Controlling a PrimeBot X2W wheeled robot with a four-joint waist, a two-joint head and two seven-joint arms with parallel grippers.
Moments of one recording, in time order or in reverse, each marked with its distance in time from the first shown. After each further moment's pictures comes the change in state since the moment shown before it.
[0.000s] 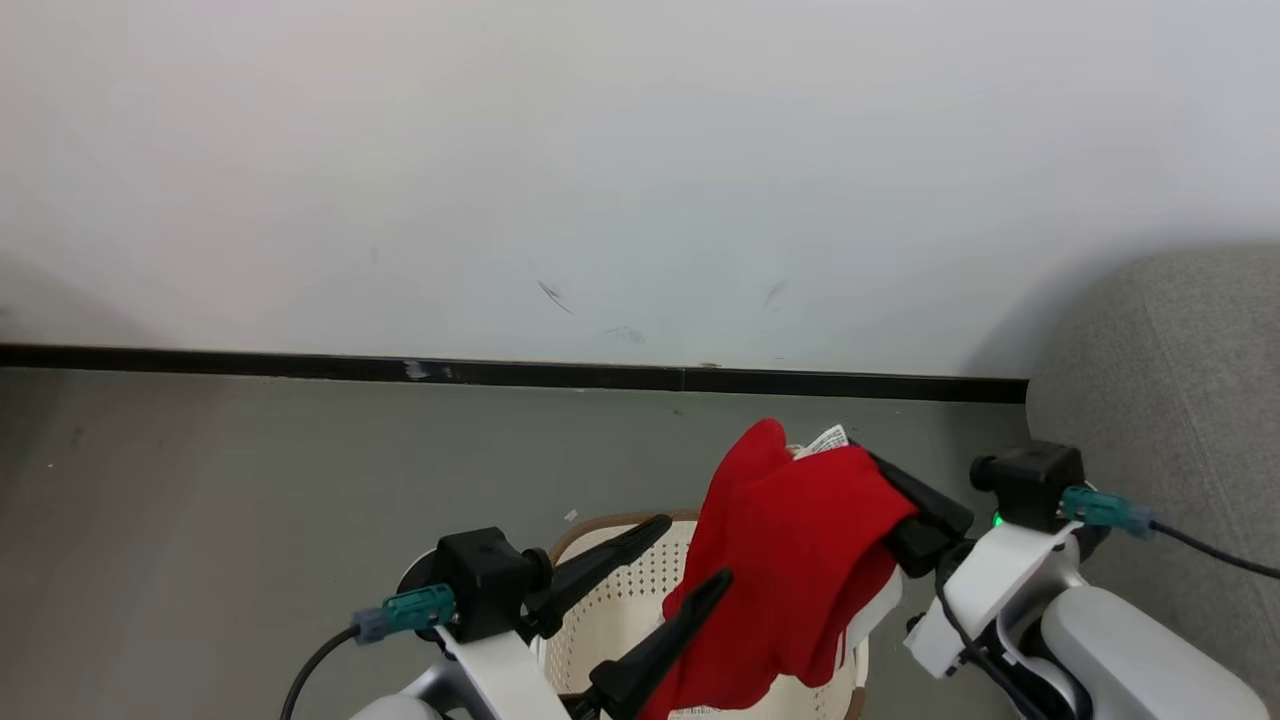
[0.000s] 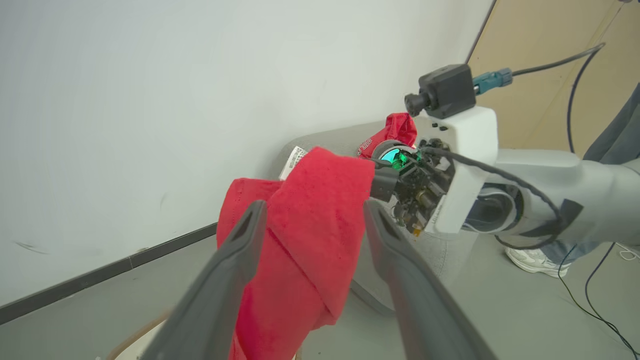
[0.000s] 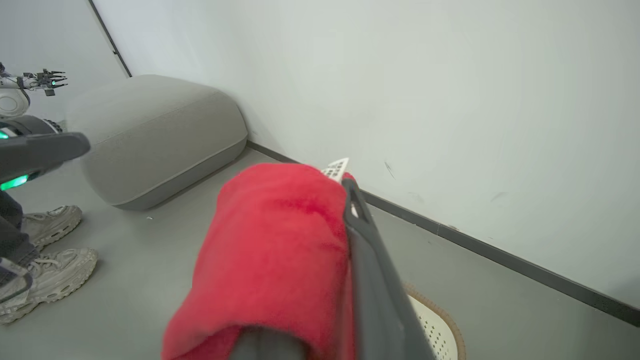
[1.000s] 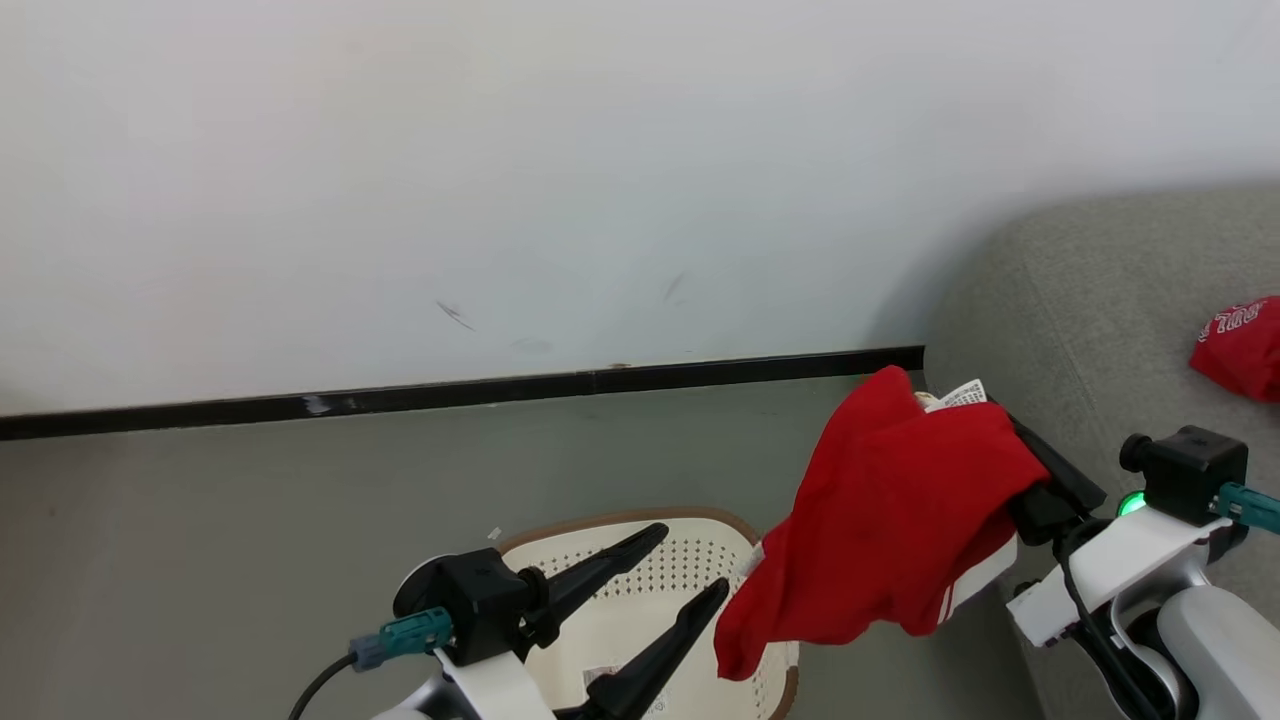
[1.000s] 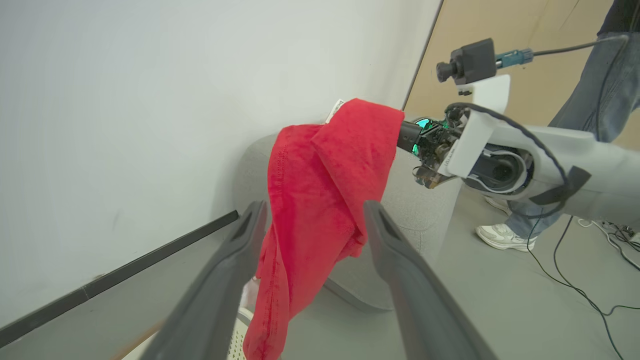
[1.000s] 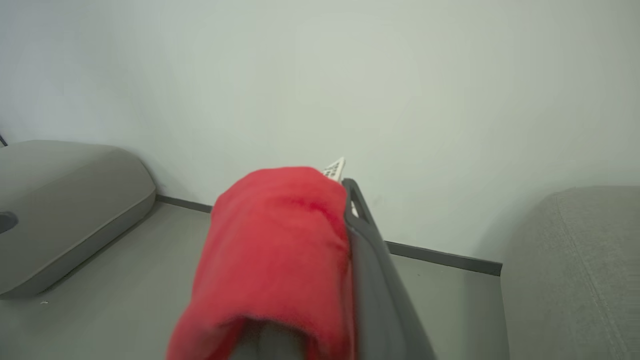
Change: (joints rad) left arm 0.009 0.009 -0.028 0.021 0.037 0.000 -0.071; right arm 0.127 -0.046 -0.289 -0.081 -0.039 0.000 0.000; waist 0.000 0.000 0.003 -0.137
